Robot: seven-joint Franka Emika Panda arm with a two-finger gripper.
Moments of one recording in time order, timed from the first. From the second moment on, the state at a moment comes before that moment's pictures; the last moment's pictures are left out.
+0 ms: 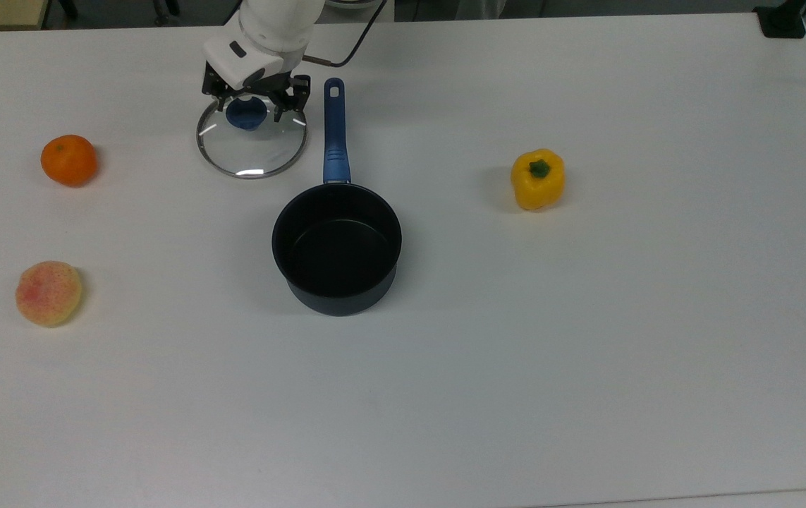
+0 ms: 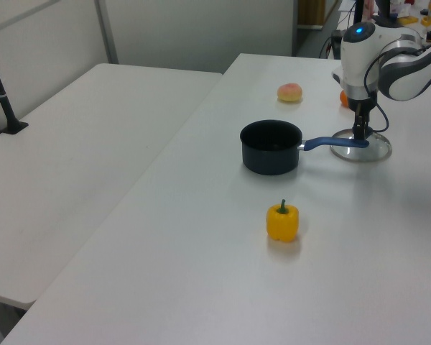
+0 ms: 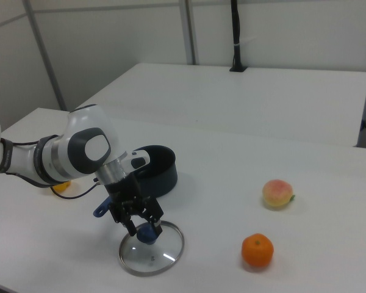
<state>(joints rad) 0.11 0.02 -0.15 -2.30 -0.48 2.21 0.16</state>
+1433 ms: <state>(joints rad) 0.08 -0.04 -0.09 -1.82 -0.04 1.78 0.14</state>
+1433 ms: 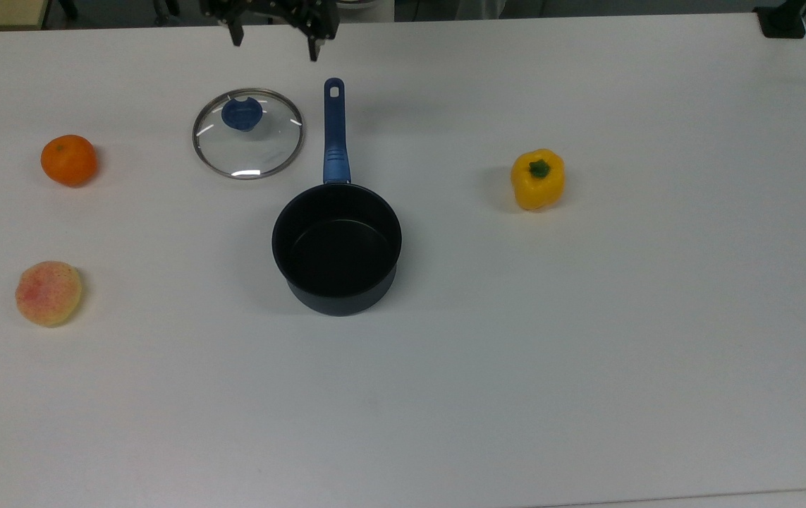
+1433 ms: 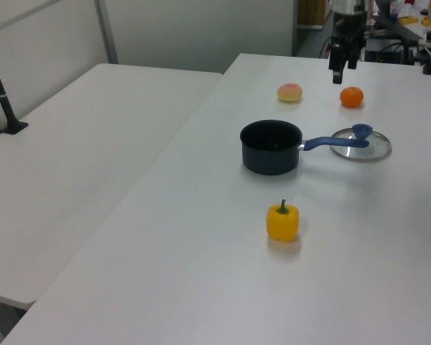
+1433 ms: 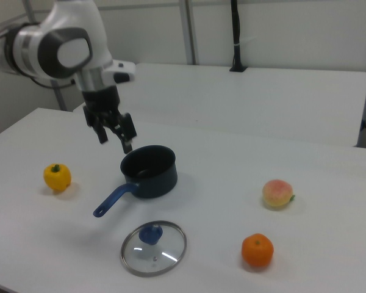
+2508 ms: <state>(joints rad) 0.08 -0.06 0.02 -1.66 0.07 1.69 0.10</state>
